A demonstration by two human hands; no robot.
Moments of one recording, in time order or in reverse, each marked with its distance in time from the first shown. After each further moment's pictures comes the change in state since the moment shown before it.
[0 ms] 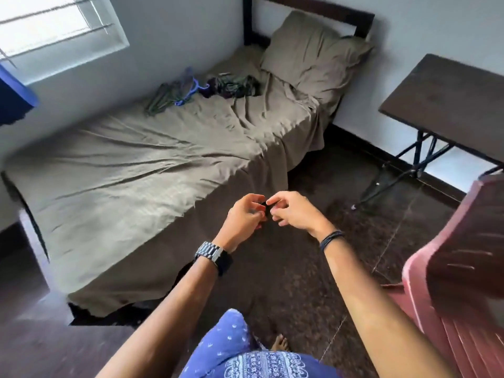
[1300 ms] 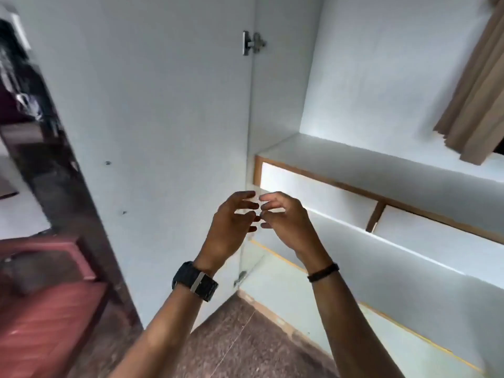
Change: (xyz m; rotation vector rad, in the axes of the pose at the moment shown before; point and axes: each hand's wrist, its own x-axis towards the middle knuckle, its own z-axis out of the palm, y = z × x) left_hand -0.904 0.054 0.569 -0.069 -1.649 0.640; right_hand -1.118 0.262 0.027 0.237 1.949 0.413
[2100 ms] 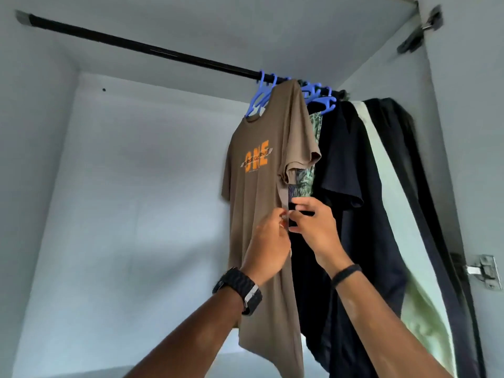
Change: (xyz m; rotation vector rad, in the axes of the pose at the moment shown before) left_hand 0.361 0.222 0.424 -0.085 -0.491 0.941; right_hand 0.257 -0.085 -0.464 -0.275 1.105 -0.351
